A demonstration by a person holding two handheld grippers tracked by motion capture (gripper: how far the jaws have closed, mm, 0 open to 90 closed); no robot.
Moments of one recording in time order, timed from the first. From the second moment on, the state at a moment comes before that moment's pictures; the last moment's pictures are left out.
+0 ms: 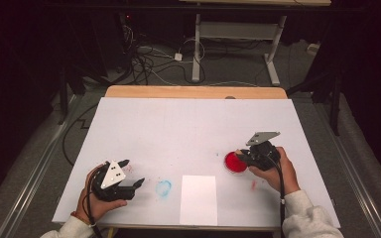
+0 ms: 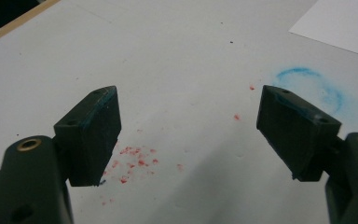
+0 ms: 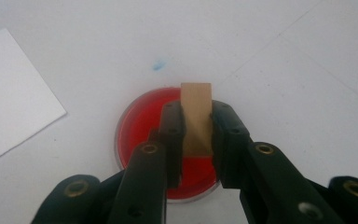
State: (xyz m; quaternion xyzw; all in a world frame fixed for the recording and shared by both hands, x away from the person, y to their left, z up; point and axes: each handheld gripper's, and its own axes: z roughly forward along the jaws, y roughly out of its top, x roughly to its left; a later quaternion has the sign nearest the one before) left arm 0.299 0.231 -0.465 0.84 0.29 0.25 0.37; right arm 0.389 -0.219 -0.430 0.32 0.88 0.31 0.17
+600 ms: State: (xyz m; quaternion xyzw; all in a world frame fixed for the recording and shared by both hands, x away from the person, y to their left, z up) left arm 0.302 0.224 -0.466 0.85 0.29 0.24 0.37; right arm 0.379 -0.227 -0.414 0.32 0.87 0.33 0.19
